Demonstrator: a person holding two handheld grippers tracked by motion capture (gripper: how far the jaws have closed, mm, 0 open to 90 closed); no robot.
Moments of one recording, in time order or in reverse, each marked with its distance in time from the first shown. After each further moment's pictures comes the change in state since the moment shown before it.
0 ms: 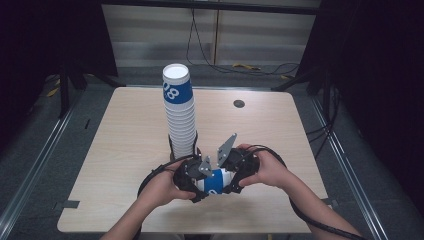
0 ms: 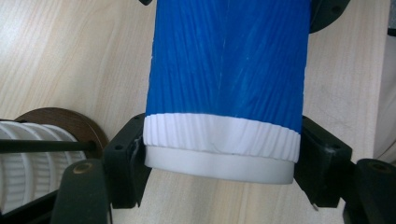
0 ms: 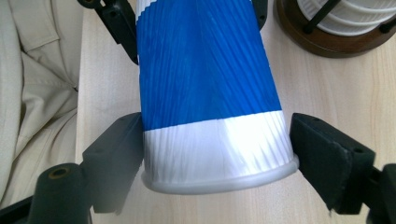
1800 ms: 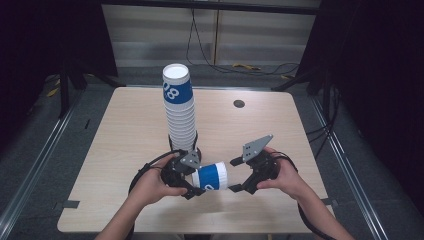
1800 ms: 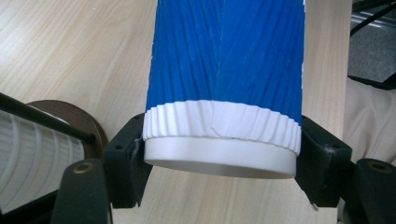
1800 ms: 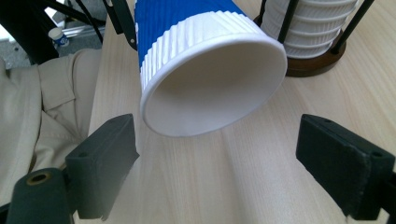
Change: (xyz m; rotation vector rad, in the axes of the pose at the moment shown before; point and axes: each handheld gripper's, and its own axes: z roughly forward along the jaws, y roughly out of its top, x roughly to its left) left arm 0.012 -0.023 -0.016 -0.172 -0.061 -0.129; right arm -0.001 -0.060 -0.010 -0.383 -0.025 0.094
